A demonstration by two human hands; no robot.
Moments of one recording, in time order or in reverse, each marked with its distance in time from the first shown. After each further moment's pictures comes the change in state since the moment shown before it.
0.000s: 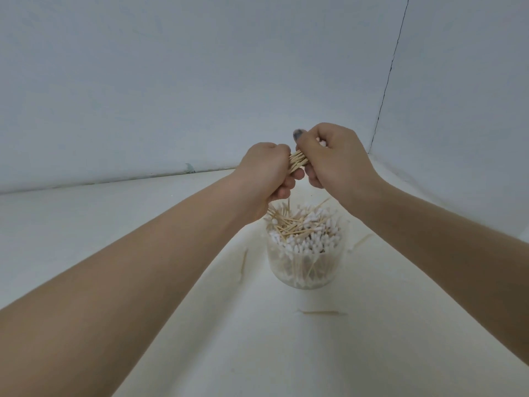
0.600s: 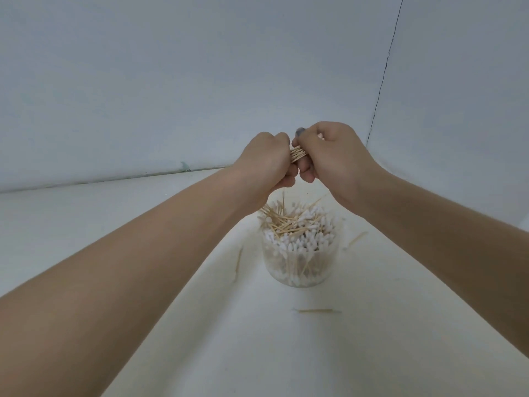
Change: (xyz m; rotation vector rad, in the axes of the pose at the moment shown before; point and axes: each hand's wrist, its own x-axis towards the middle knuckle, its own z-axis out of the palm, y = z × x) left_hand 0.006 0.006 0.006 0.092 -0.021 0.067; right_hand 0.001 -0.003 -0.006 0.114 -0.057 0.086
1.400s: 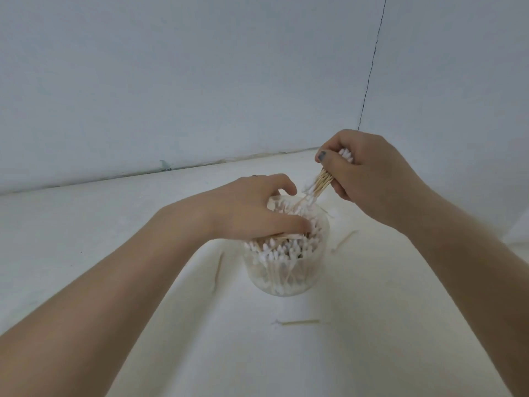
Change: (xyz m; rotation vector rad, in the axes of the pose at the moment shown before) left_hand -0.007 -0.028 -0.009 0.892 -0.376 0.084; right_hand -0.019 0.029 -0.058 -0.418 0.008 -0.081
